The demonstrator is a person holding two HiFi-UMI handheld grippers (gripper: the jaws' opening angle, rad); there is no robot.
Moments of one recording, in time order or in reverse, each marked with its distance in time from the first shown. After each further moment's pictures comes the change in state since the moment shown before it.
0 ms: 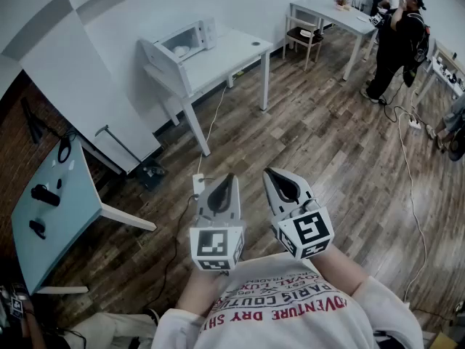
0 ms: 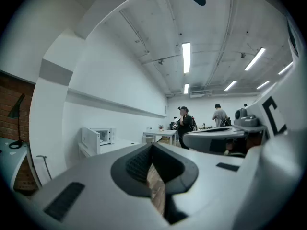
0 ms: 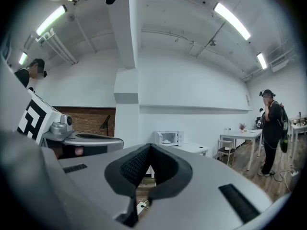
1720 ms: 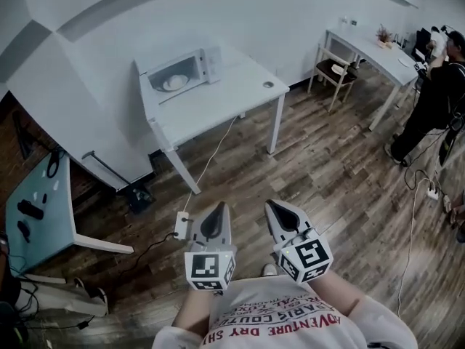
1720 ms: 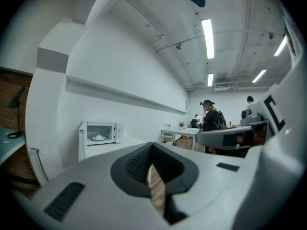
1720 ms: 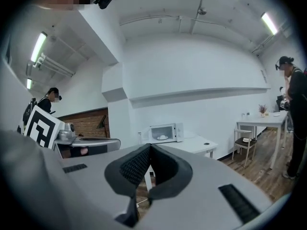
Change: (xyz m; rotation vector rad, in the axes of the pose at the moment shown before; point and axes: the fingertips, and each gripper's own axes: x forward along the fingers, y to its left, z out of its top) left arm 0.363 0.037 -0.008 -0.065 0.064 0.248; right arm 0.226 -0.316 -0.030 0.110 0.084 0.225
